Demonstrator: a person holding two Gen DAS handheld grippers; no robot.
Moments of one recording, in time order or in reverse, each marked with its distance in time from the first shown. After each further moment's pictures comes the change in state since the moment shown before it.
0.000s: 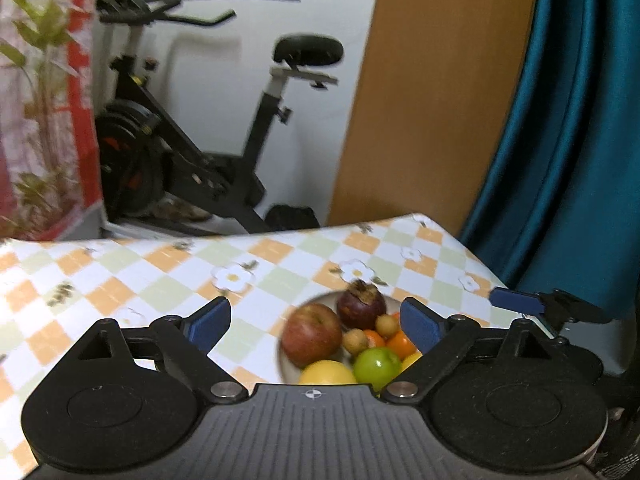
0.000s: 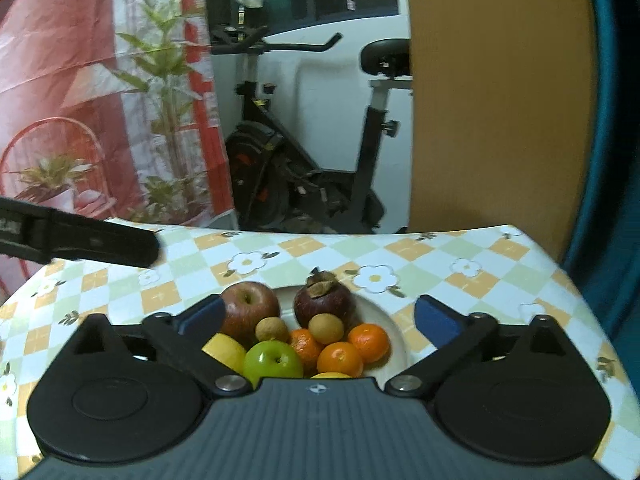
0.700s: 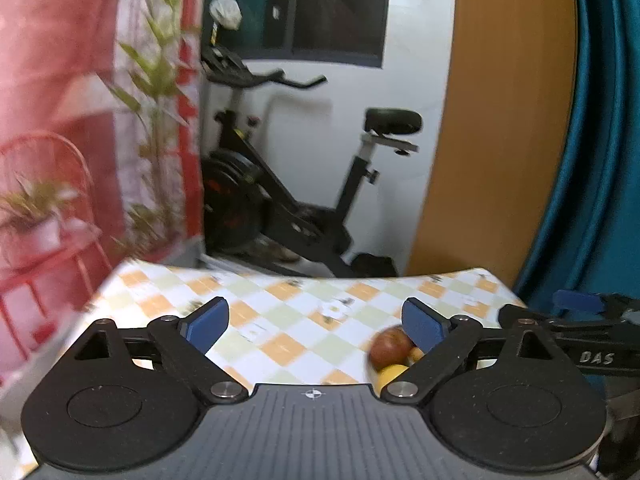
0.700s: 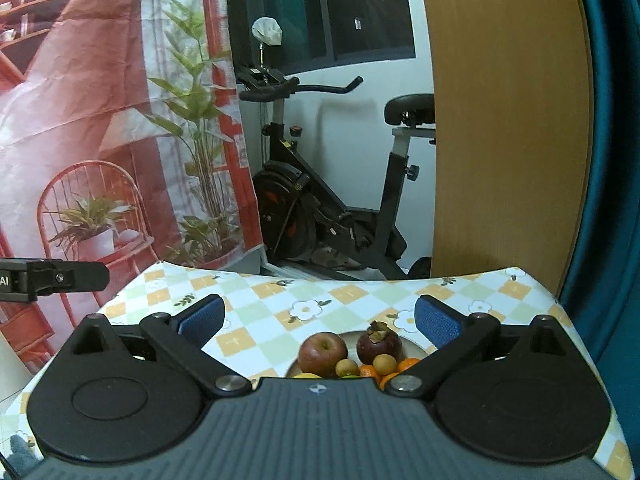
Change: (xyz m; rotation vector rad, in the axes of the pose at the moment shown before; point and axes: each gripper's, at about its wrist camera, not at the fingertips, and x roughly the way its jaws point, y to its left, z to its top) left arm -0.134 0.004 0.008 -0.052 -0.134 0.275; right arm -0.096 0.055 0.057 0.014 -0.069 0.062
